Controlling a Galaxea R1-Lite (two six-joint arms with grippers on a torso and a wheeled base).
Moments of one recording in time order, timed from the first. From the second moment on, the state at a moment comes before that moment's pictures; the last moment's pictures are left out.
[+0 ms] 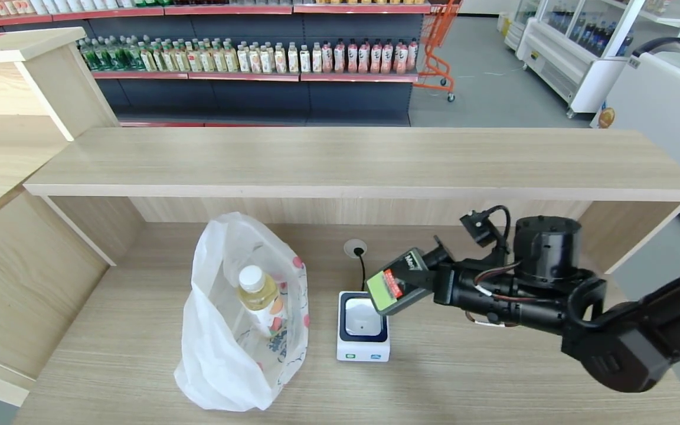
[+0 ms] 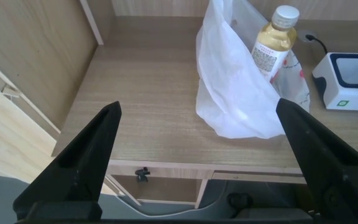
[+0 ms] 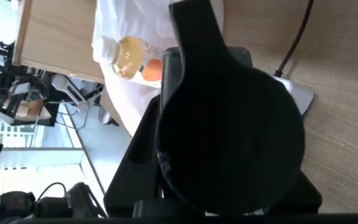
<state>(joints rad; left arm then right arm) 0.00 0.00 0.00 0.00 0.01 0.01 0.48 1.87 -0.68 -0.96 0.44 0.51</state>
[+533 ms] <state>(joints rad) 0.00 0.00 0.00 0.00 0.01 0.01 0.44 1.45 -0.64 -0.61 0.44 0.40</state>
